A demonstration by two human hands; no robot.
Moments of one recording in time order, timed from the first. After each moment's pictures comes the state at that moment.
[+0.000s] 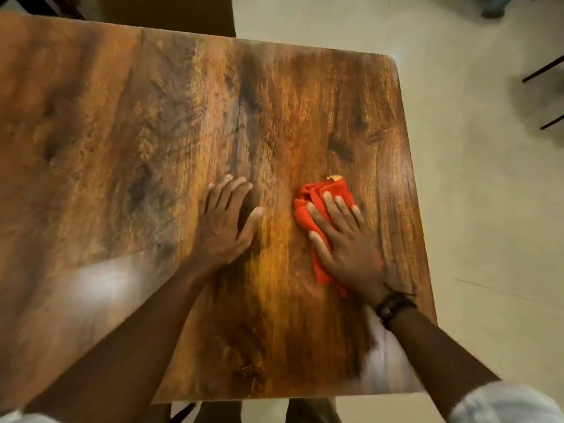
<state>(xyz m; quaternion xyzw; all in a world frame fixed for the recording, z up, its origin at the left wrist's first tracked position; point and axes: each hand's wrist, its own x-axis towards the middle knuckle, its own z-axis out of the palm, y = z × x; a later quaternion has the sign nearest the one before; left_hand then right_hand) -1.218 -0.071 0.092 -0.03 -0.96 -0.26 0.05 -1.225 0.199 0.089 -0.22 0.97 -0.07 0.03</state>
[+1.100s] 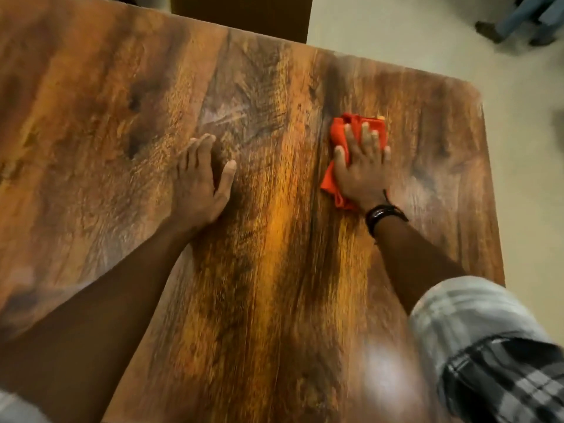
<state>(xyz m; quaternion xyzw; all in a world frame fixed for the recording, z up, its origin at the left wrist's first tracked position) -1.254 -0.252 0.084 0.13 -0.94 -0.29 0.08 -1.381 0.030 0.078 -0.08 0.99 -0.13 0.04</state>
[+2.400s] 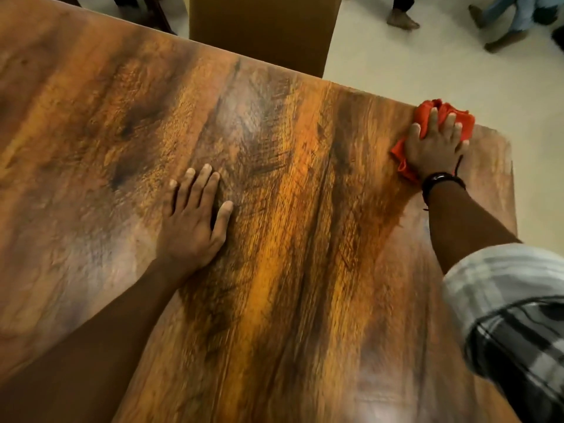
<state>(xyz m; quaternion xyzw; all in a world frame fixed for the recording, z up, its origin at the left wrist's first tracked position) -1.278 -0.243 0.068 0.14 -0.98 -0.16 0.05 -1.576 0.085 0.090 0.06 0.99 -0.12 0.04</state>
